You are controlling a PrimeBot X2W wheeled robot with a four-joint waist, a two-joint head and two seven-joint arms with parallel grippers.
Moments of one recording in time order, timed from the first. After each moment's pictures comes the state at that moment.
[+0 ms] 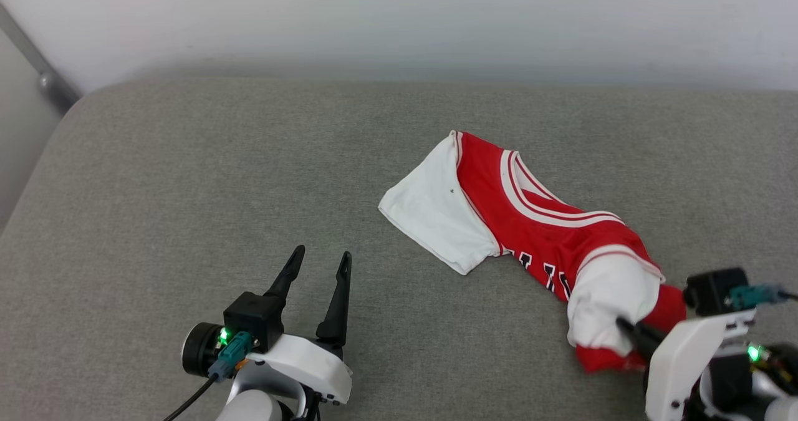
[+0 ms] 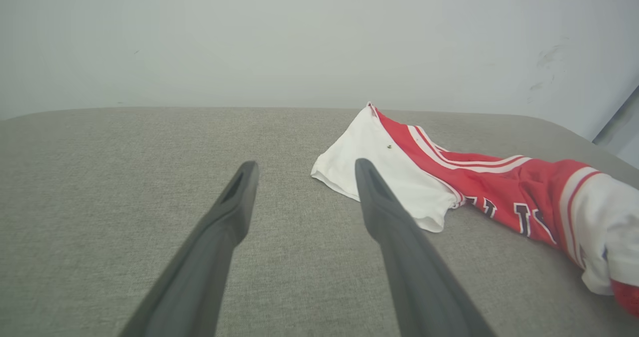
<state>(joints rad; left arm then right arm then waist) -0.18 0.21 -0.44 0.21 -0.41 0.10 -0.25 0.02 -0.19 0.02 -0.10 0.38 0.13 0.71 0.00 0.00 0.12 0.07</state>
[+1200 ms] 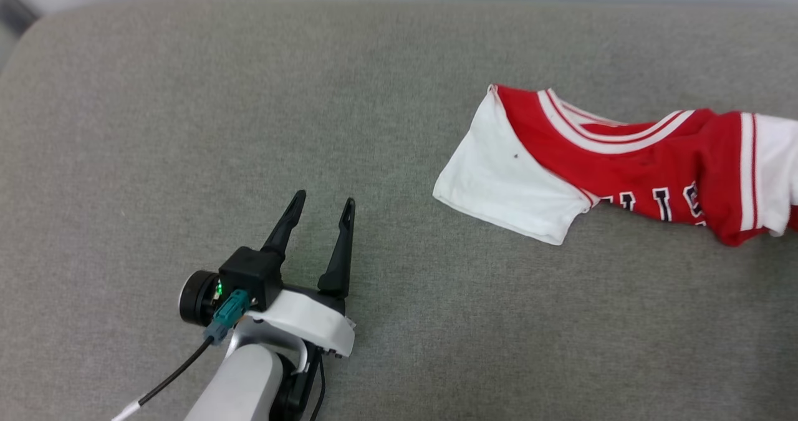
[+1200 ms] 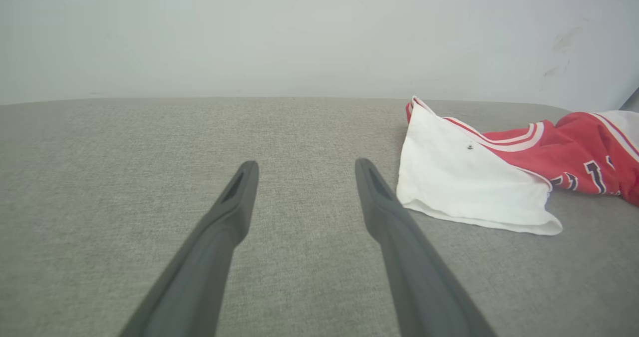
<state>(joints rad) -0.31 0.19 -0.41 0.21 -0.38 0.07 -0.26 -0.38 -0.24 -0.41 0.32 0.14 0.13 0.08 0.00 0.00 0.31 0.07</state>
